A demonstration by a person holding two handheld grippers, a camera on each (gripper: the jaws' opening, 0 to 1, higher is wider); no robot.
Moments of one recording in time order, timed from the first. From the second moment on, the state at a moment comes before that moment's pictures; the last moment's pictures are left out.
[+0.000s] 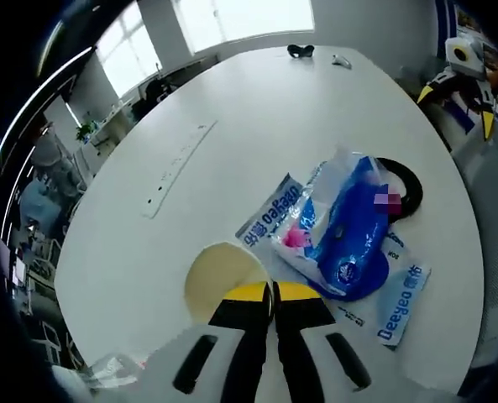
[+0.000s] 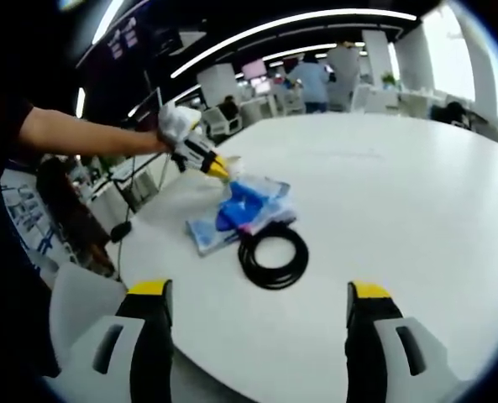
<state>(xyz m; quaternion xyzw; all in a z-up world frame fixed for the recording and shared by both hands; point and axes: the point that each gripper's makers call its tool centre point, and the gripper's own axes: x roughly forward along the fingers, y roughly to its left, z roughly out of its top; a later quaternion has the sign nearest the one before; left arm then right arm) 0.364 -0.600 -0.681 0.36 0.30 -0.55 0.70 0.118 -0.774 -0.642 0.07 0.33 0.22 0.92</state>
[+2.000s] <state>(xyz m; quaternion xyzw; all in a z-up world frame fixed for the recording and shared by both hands) 0.378 -0.575 -0.665 0.39 0.24 -0.48 0.75 0.116 -0.759 -0.635 0.05 0.33 0.24 0.91</state>
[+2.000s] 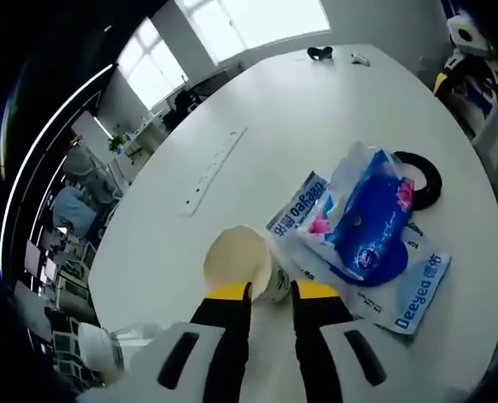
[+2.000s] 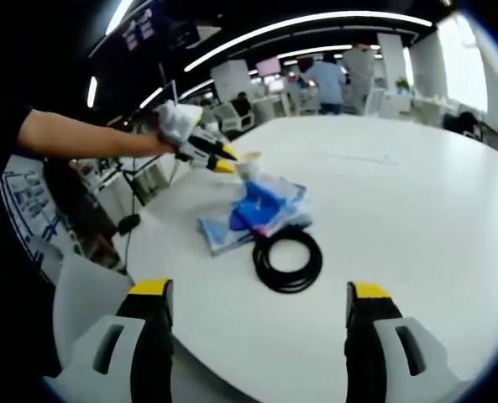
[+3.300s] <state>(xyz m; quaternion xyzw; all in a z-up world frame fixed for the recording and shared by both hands) 0.374 -0.574 -0.643 0.37 0.23 -0.45 0.78 0.117 -0.757 -0.628 0.04 0.32 0.25 0.91</state>
